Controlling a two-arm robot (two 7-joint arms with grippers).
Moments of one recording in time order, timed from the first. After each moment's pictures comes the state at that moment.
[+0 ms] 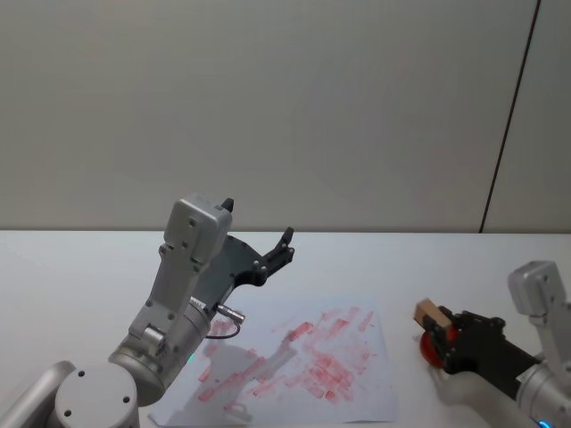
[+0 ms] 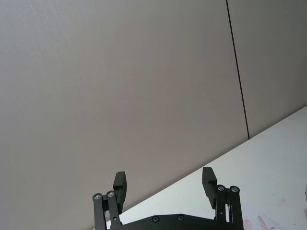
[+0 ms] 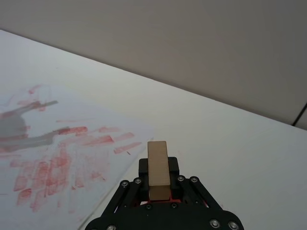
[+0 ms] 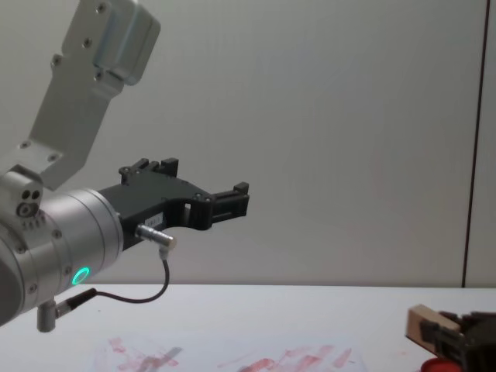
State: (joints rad) left arm -0.24 0.38 0.45 -1.63 -0.20 0.01 -0.01; right arm 0.07 0.34 -0.24 -1.51 0.21 0.12 0.34
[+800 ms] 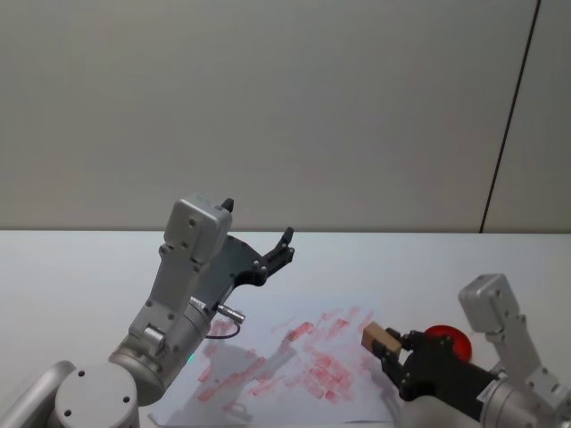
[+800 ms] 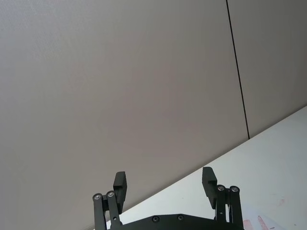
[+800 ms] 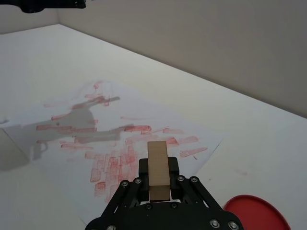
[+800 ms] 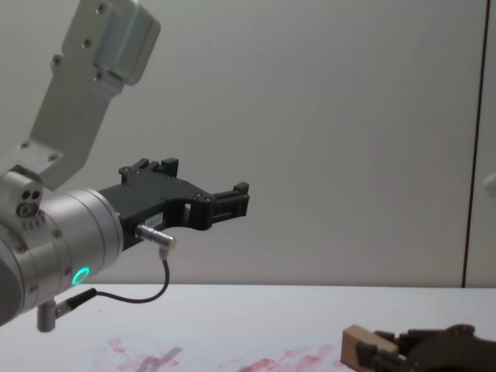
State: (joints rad) left arm -0.24 0.38 0.45 -1.63 -0.20 0.01 -0.01; right arm 0.06 0.32 -0.30 -1.57 0.18 0.16 0.45
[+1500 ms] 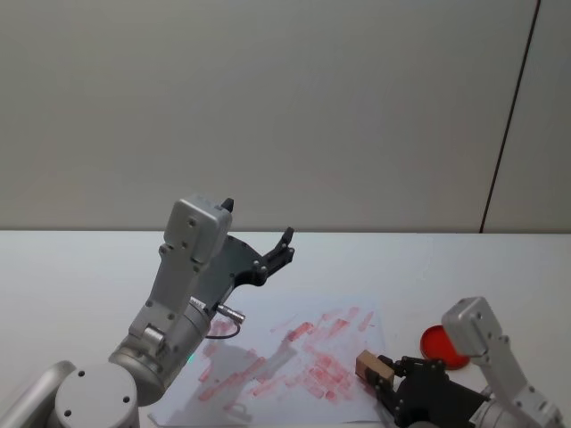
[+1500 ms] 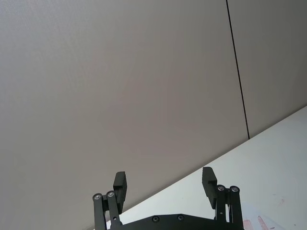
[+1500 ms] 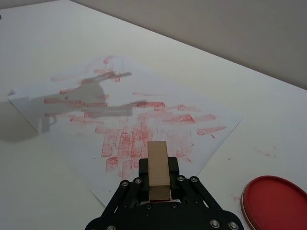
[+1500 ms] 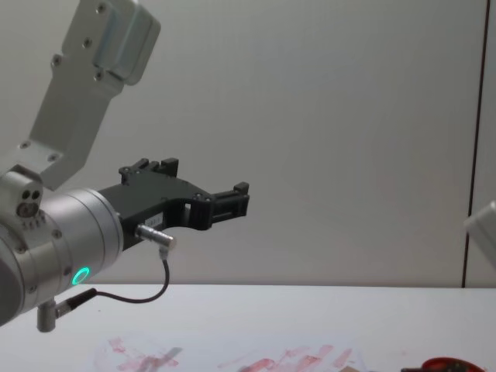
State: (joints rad) left arm -0.24 0.38 0.45 -1.63 -0.20 0.01 -0.01; right arm 0.05 0.32 -0.32 -1.54 0.14 0.17 0.48
